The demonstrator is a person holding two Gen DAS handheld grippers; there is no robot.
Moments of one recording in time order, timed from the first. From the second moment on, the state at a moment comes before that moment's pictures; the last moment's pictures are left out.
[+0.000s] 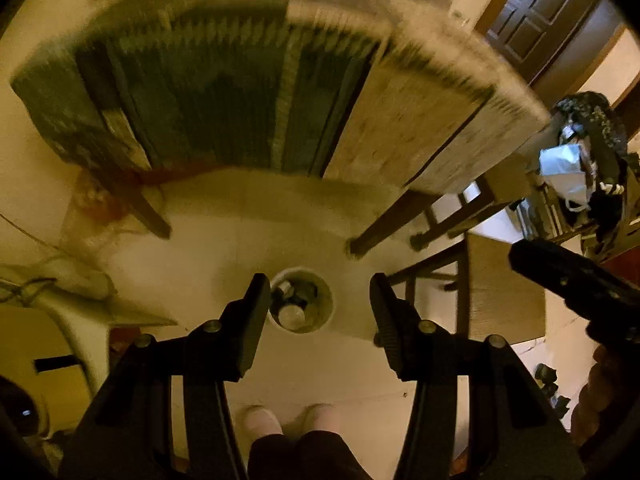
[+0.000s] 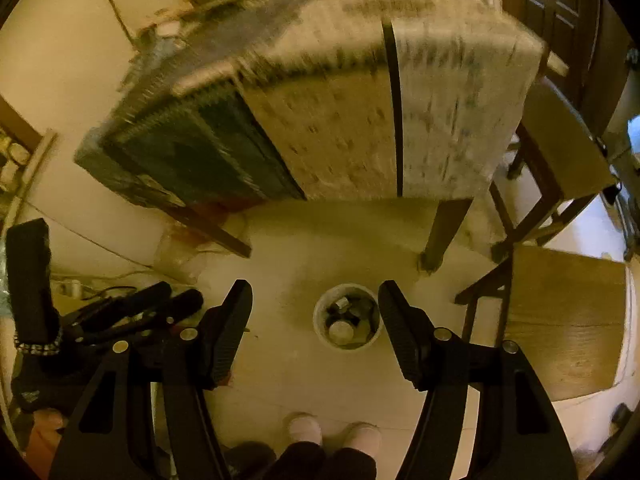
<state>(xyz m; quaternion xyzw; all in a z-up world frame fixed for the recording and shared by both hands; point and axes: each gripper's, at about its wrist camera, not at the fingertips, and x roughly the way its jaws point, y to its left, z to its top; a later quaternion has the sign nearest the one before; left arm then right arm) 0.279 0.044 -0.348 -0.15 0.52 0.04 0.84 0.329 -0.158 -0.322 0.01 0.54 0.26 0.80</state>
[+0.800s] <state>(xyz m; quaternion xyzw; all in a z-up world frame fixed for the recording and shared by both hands) 0.025 0.017 -0.008 -0.08 0.25 -0.01 0.96 0.095 -0.185 -0.019 -0.01 0.26 0.26 0.93</state>
